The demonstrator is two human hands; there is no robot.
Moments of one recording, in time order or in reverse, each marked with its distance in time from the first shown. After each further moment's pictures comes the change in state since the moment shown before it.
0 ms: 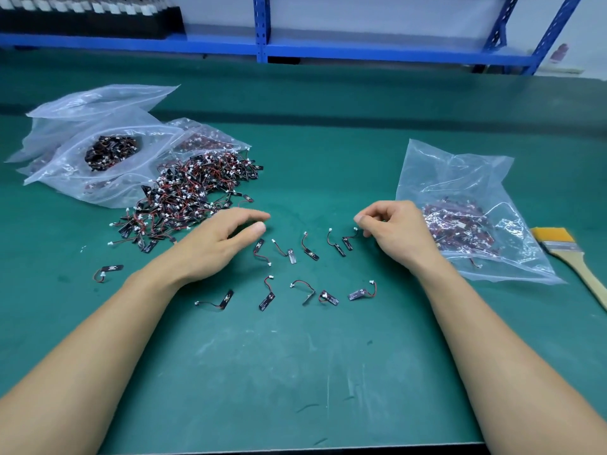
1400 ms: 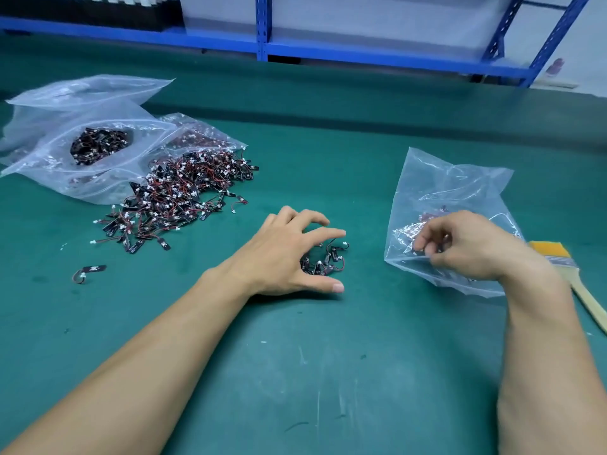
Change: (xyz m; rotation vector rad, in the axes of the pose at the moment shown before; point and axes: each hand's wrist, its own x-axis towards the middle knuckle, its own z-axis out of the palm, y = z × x) left_hand 0.037 0.049 0.065 0.427 0.008 0.337; right_hand -0.011 -0.001 -0.099 -0.586 -0.317 0.091
